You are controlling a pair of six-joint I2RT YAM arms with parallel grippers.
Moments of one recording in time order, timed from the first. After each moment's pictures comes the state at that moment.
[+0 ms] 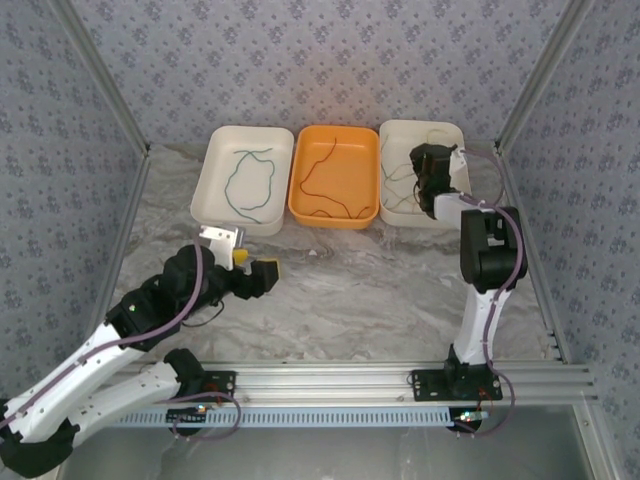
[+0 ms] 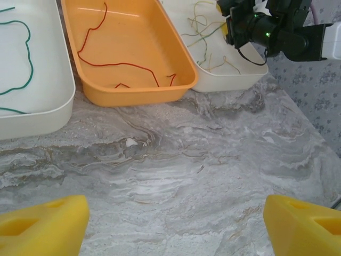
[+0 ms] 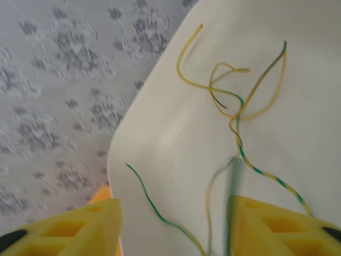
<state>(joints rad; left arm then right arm) -0.86 0.68 0.86 -0.63 -0.13 -0.50 0.09 1.97 1.27 0.32 0.21 1.04</state>
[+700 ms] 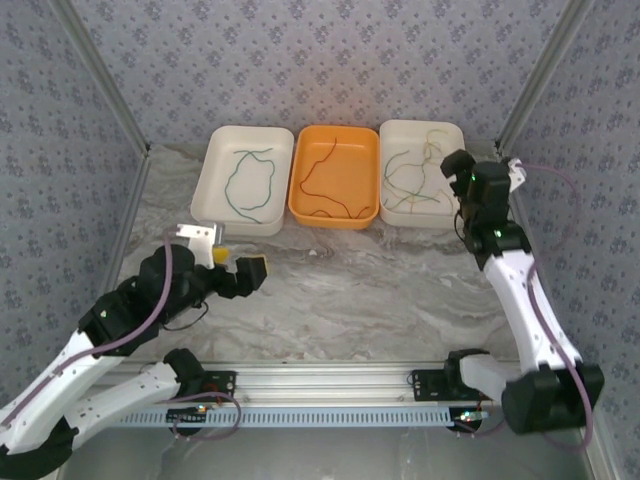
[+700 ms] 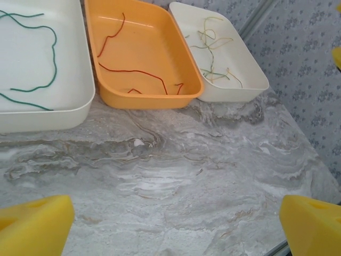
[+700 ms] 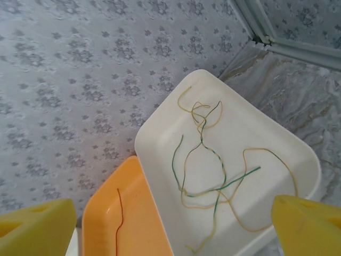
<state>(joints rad) -0.86 0.63 1.00 -0.81 -0.19 -0.56 0.10 1.05 1.03 -0.33 0.27 0.85</state>
